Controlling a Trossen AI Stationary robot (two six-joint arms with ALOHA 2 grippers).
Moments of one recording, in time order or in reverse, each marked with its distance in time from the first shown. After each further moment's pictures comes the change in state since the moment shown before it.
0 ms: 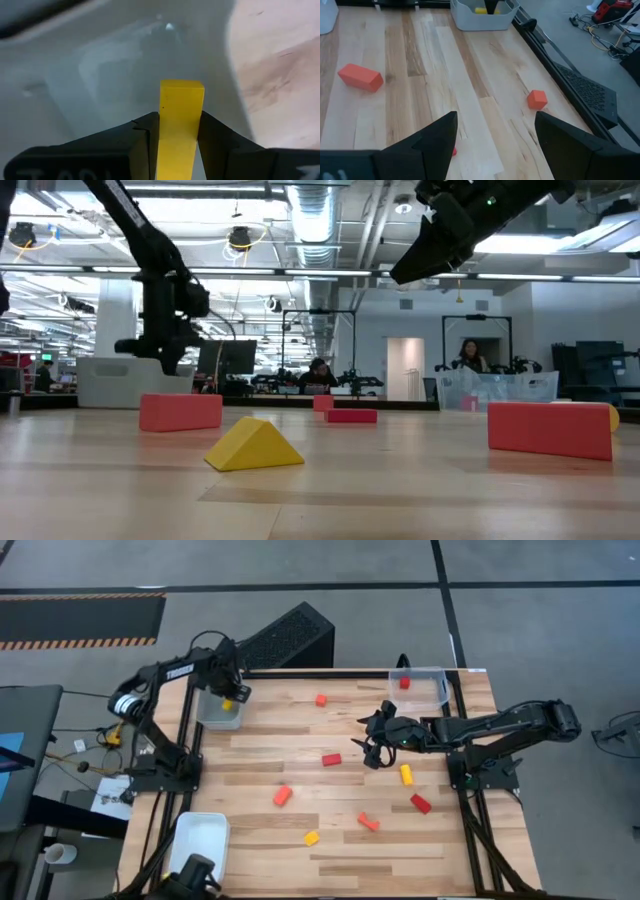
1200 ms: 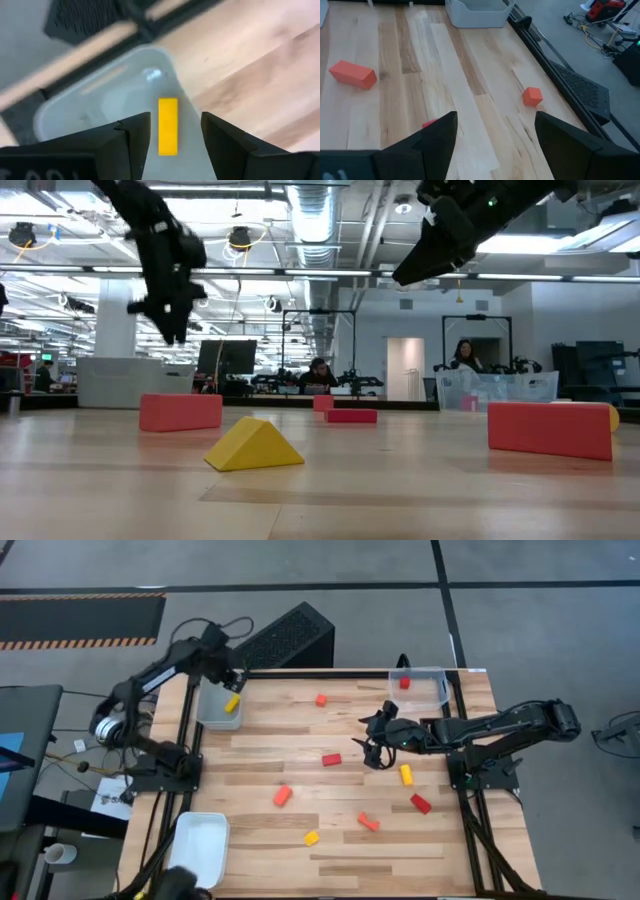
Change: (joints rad) left arm -0.029 -0.242 0.092 -0.073 0.003 0.122; right arm 0.012 0.000 0.000 -0.020 0.043 0.013
